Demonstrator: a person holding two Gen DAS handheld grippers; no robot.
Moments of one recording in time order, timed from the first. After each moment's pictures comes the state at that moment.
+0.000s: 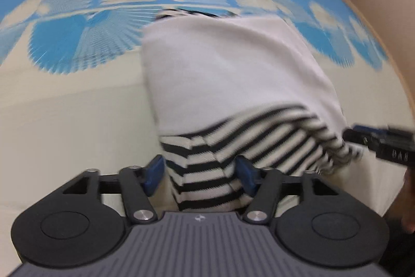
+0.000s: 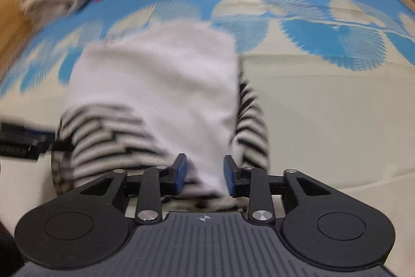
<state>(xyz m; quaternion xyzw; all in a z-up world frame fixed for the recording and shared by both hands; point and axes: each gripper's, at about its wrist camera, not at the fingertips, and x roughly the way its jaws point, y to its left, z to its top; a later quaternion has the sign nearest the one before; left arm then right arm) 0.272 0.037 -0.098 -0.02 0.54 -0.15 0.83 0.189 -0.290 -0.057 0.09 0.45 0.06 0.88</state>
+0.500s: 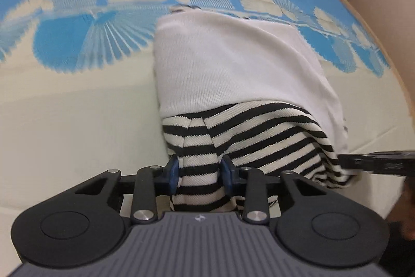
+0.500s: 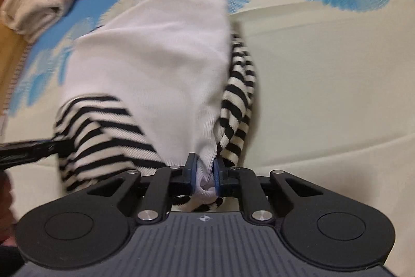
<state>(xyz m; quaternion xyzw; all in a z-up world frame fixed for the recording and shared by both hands) 0.268 0.043 -0.093 -0.01 0.53 -0.16 0.83 0.204 -0.299 -0.085 0.20 0.54 0.11 0.81</state>
